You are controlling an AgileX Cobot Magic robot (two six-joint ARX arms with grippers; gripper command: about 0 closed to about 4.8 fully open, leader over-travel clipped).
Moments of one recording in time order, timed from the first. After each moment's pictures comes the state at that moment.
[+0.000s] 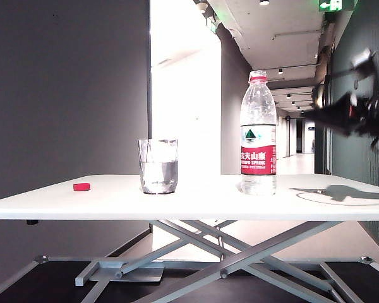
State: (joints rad) left arm -0.03 0.00 0.01 -0.13 0.56 0.05; right arm -0.16 2.06 0.96 1.36 -1.11 0.36
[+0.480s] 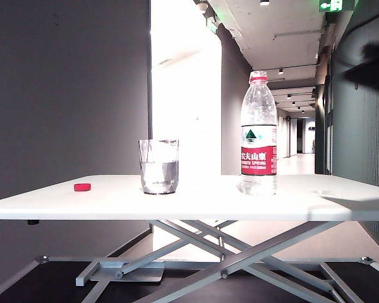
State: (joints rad) left arm -0.03 0.00 0.01 -0.09 0.48 0.07; right arm 0.02 1.31 0.23 1.26 -0.36 0.18
